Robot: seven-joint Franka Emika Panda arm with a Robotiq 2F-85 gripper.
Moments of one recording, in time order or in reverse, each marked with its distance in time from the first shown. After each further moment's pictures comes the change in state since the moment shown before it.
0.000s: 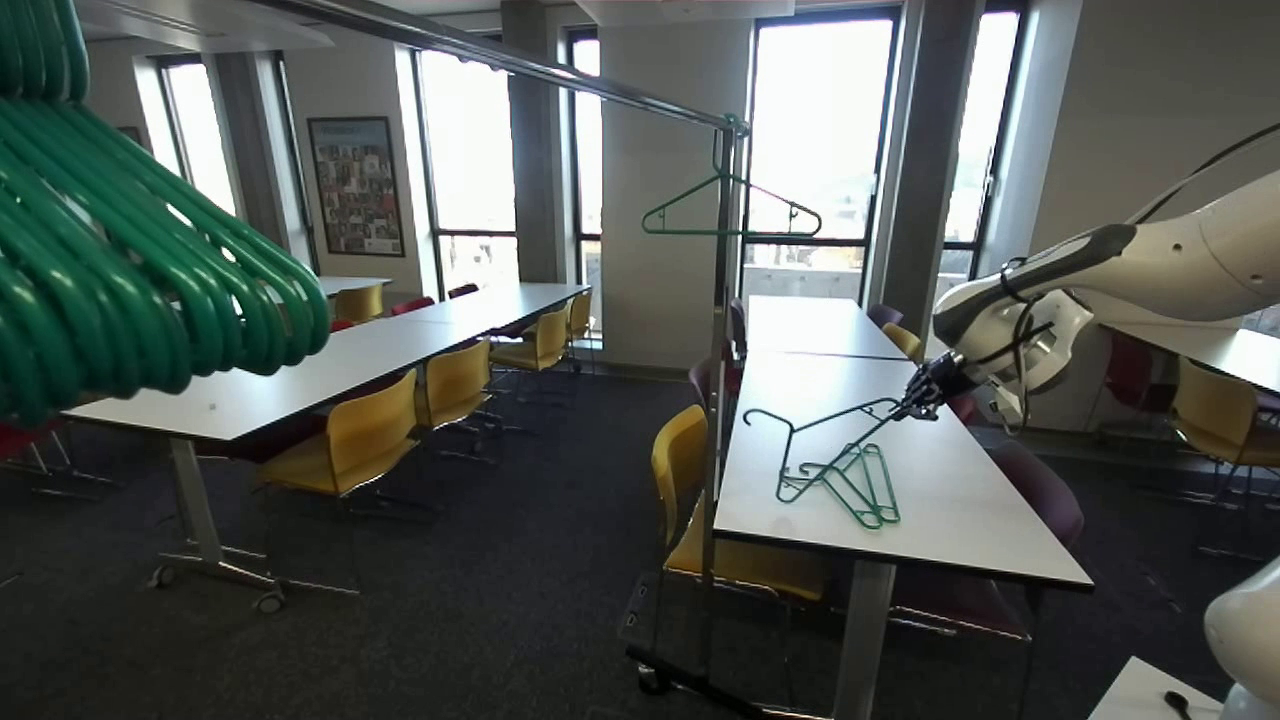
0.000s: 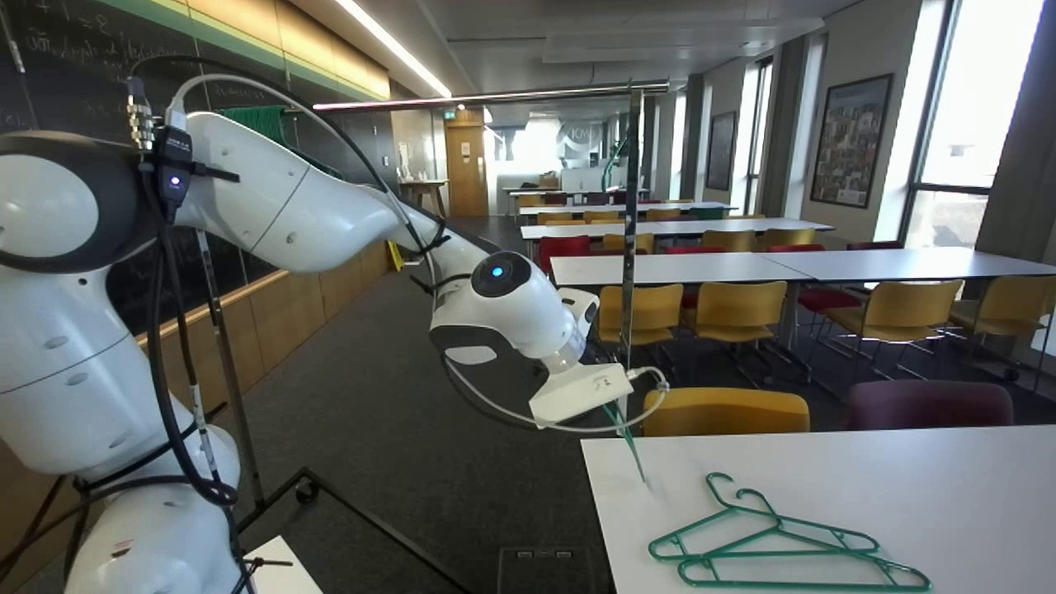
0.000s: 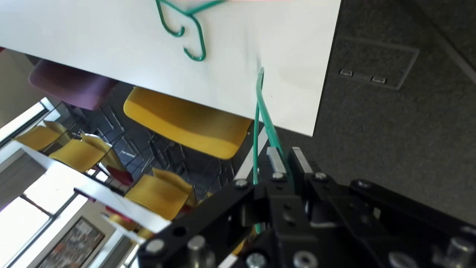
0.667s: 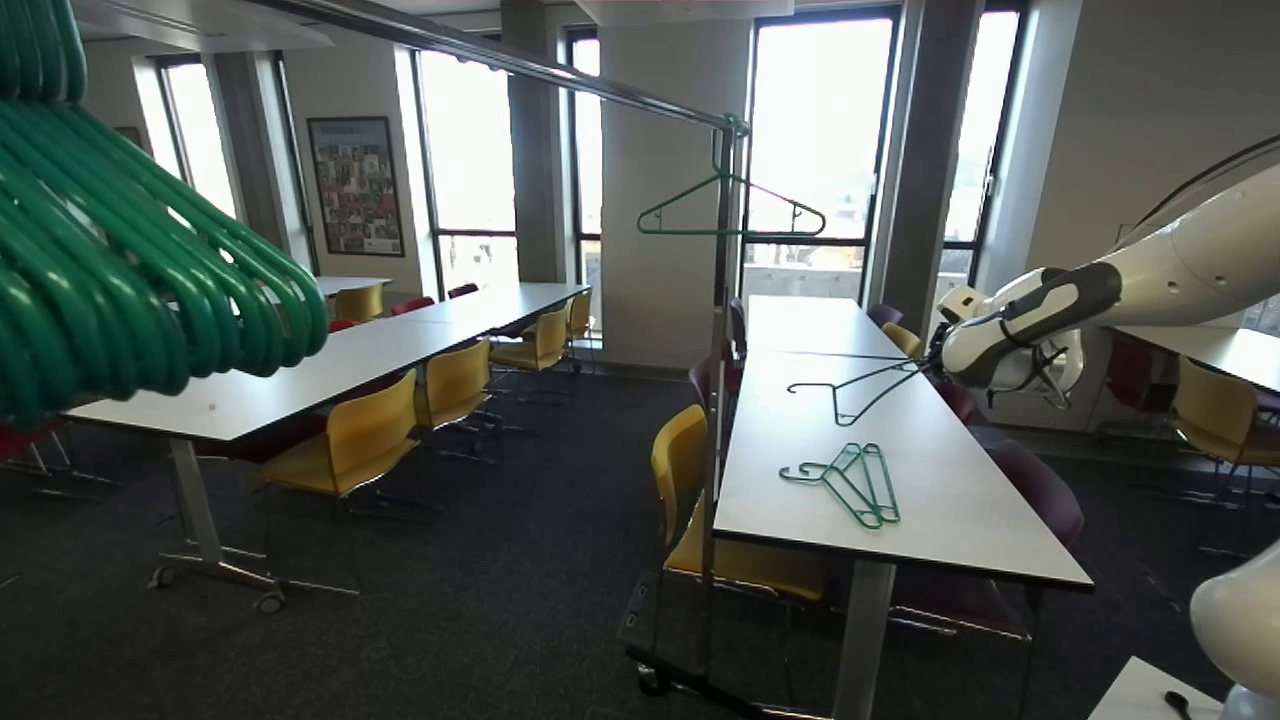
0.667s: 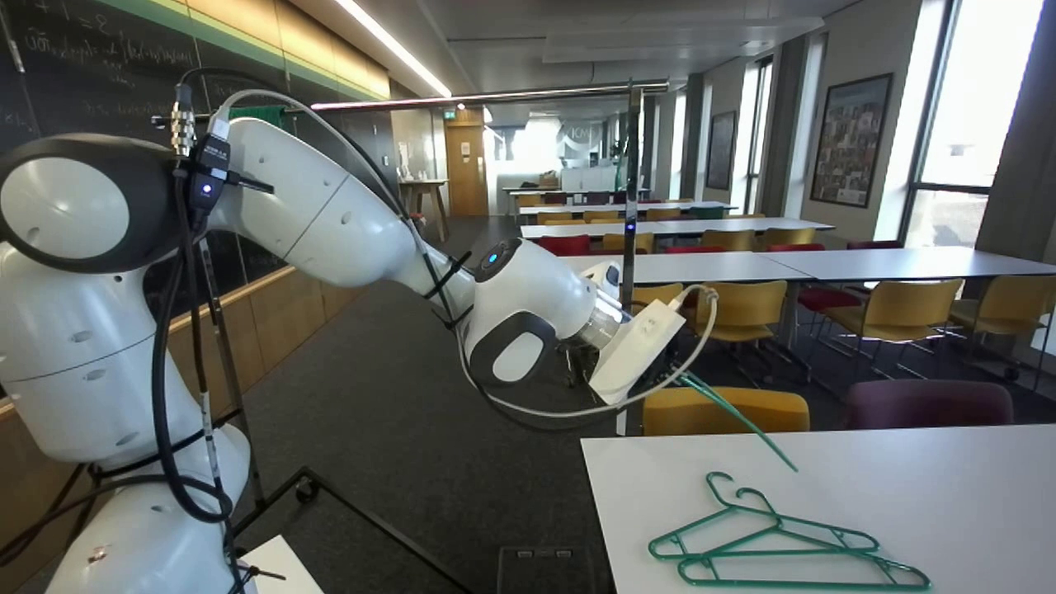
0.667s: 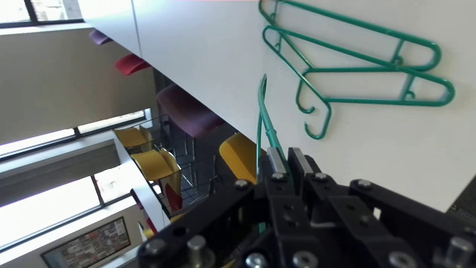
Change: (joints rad) arm -0.157 0.105 0.012 0.057 -0.703 0.411 0.289
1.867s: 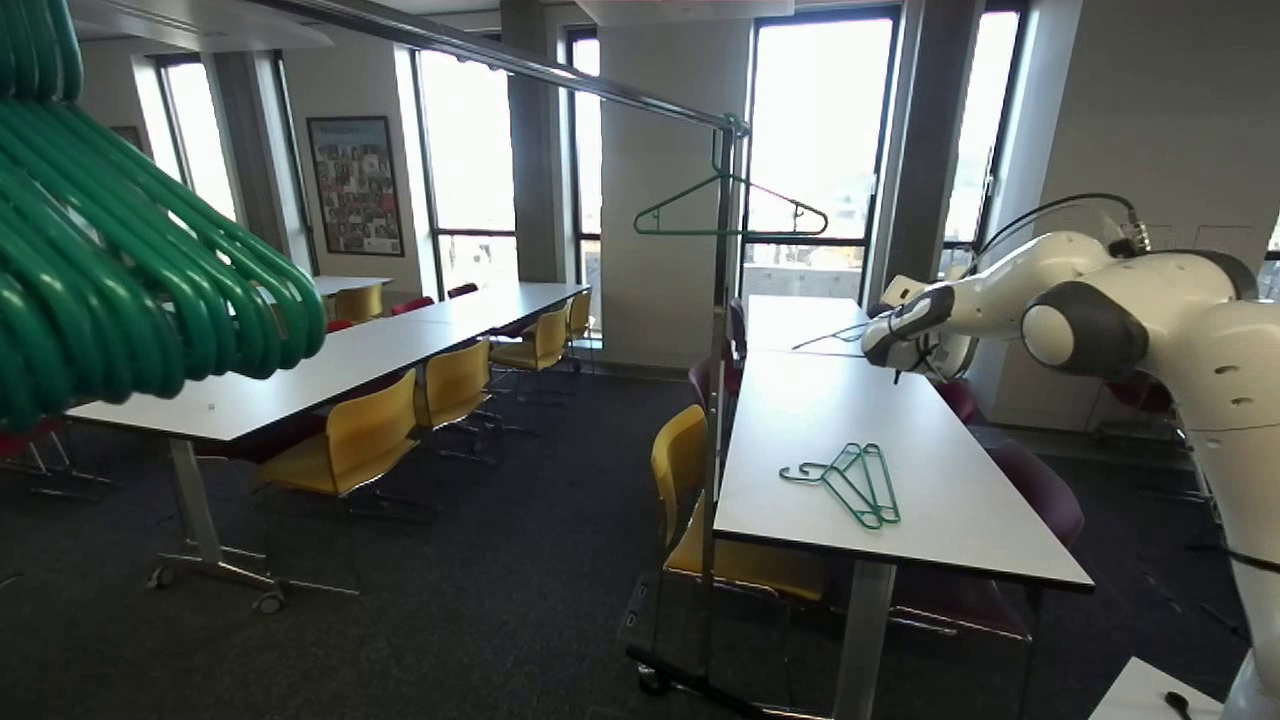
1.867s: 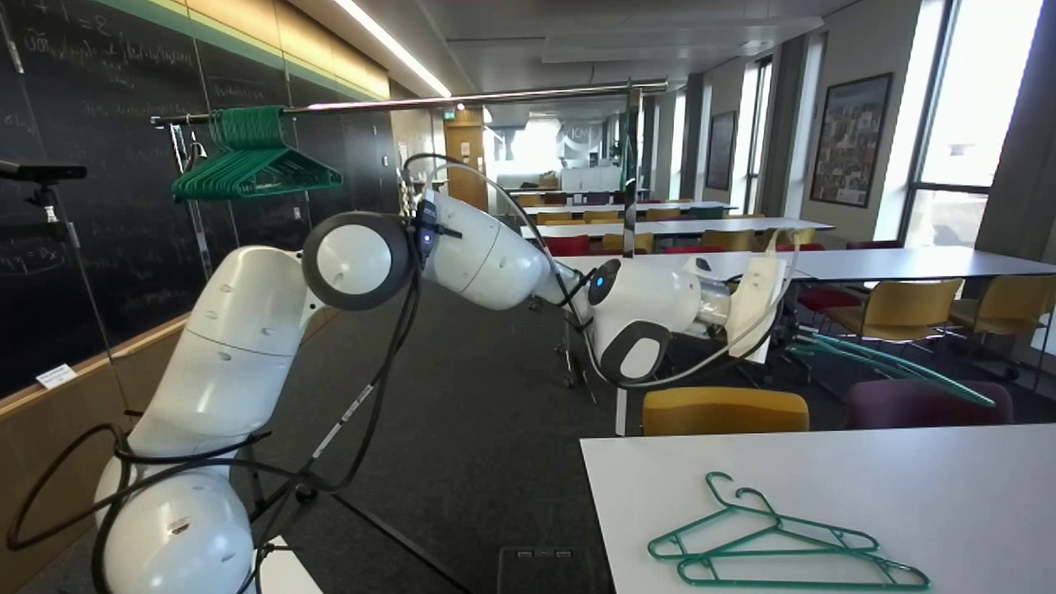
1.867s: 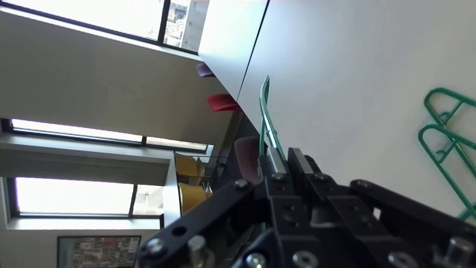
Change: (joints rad) arm 0.546 0.670 -0.613 0.727 0.359 0.197 -0.453
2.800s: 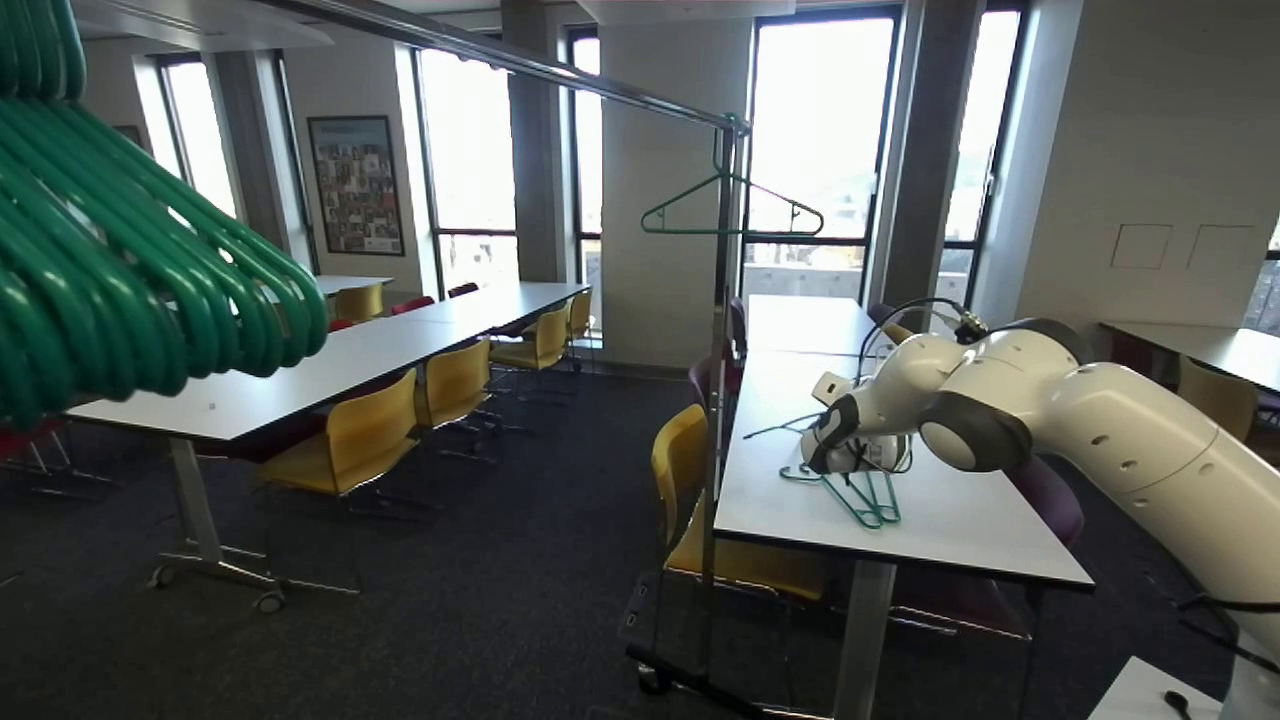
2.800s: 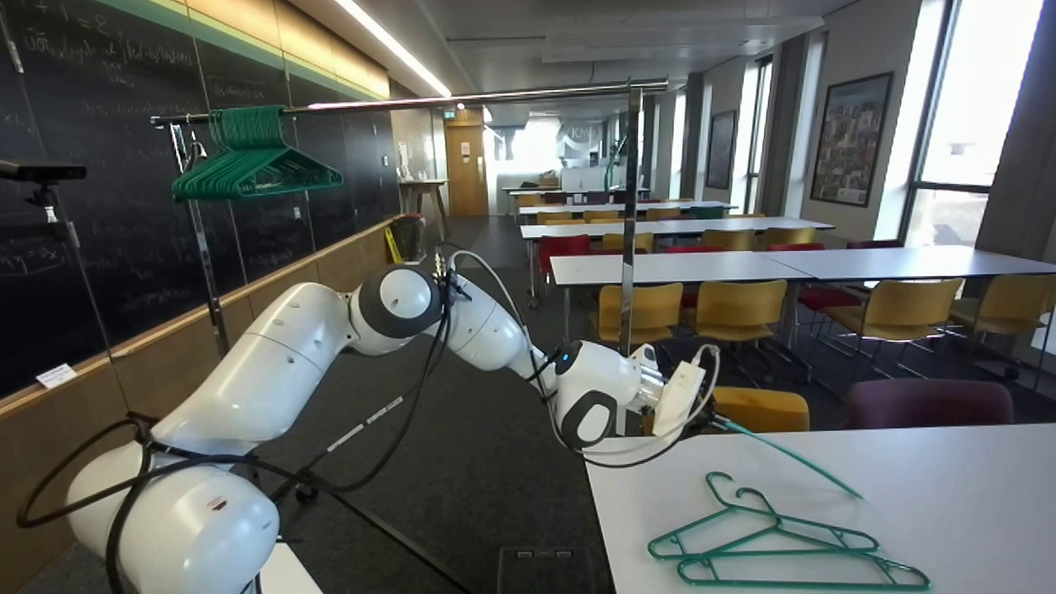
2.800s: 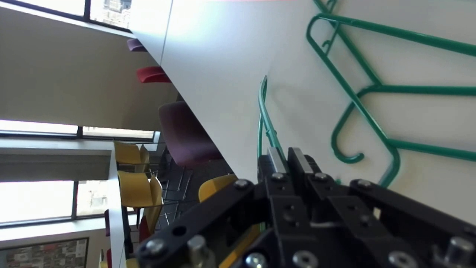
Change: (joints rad) arm 0.313 0.406 -0.165 0.008 0.141 0.000 0.305
